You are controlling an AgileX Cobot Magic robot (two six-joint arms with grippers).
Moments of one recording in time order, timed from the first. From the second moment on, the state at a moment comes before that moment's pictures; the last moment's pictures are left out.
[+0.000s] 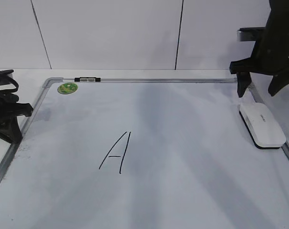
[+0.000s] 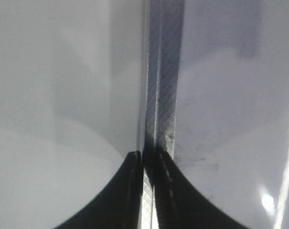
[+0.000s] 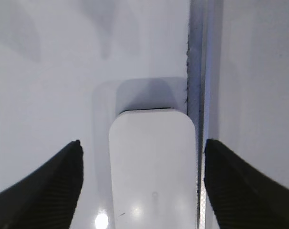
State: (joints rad) left arm -0.05 1.91 -1.18 -0.24 0.79 0.04; right arm 0.09 2.09 -1.81 -0.09 1.22 0.12
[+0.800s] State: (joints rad) left arm -0.05 1.89 -1.27 -0.21 0.91 0.04; right arm 0.09 2.00 -1.85 -0.02 1.23 0.12
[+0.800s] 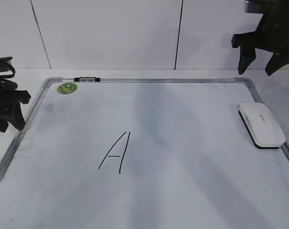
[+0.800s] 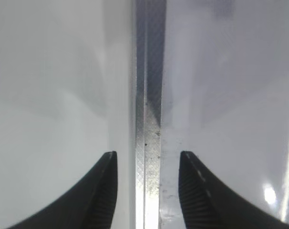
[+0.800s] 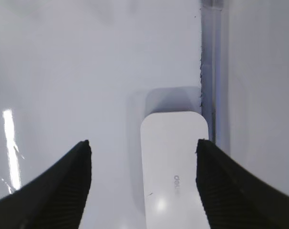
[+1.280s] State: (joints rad) left arm -0.05 1.59 -1.35 -0.17 1.08 0.04; right arm 0.09 1.78 -1.85 0.07 1.24 0.07
